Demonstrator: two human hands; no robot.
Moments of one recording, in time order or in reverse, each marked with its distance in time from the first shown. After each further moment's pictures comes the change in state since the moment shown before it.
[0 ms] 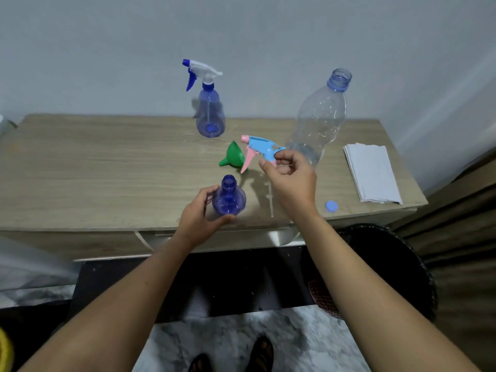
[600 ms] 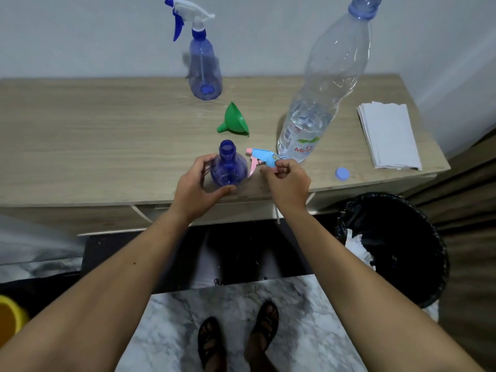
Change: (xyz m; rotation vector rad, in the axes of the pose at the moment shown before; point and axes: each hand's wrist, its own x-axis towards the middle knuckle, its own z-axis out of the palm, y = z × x) left_hand 0.001 0.000 0.003 0.051 0.009 0.112; right_hand -0.026 0.111 0.007 -0.365 0.095 0.117
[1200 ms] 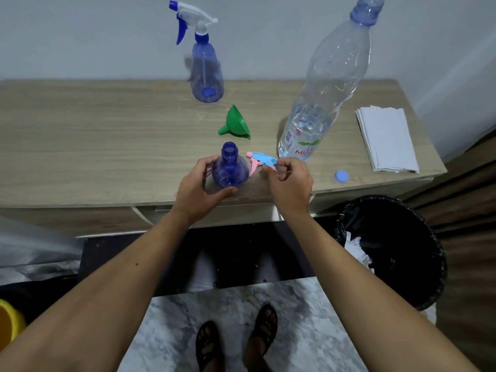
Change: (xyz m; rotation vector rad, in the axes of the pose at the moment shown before) left_hand -0.003 0.005 -0.004 0.005 -0.035 -0.005; right_hand -0.006 -0.003 -0.004 -0.064 0.045 -0.166
